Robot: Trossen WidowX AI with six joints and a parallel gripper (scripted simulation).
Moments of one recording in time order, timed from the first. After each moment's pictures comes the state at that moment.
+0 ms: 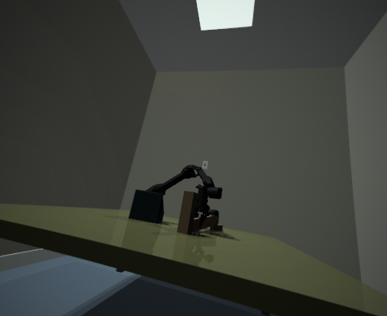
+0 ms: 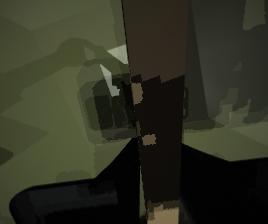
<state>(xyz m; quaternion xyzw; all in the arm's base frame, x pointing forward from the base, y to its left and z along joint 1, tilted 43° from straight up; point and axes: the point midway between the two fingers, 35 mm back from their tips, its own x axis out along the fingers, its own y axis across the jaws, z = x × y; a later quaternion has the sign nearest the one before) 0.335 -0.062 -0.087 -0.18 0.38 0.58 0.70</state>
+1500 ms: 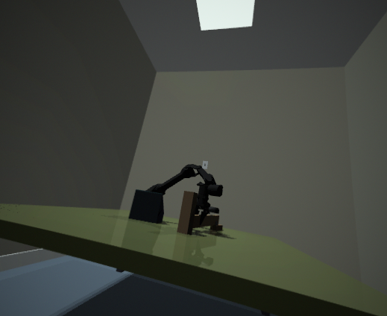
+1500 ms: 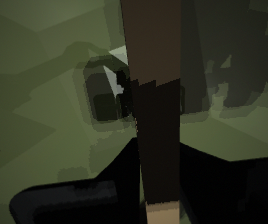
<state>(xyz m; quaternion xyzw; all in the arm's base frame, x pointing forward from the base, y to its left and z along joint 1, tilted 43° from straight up) 0.335 -0.072 -0.076 -0.18 0.38 0.58 0.70</state>
